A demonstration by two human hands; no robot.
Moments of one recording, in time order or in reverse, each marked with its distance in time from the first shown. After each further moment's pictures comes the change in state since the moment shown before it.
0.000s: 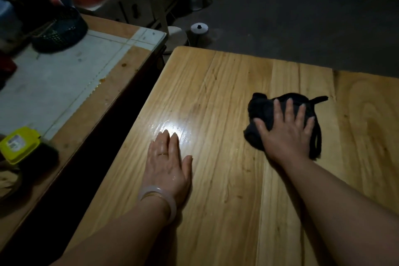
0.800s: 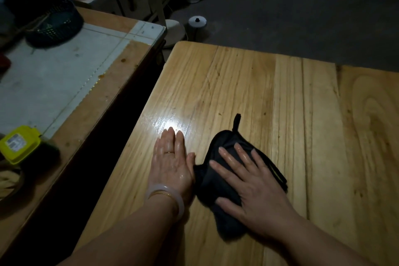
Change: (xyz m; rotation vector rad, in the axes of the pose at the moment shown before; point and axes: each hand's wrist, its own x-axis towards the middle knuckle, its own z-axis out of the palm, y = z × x) left_hand 0.003 -0.002 0.004 0.056 -0.073 0.012; right_hand -0.123 -0.023 0.018 -0.029 -0.075 -0.745
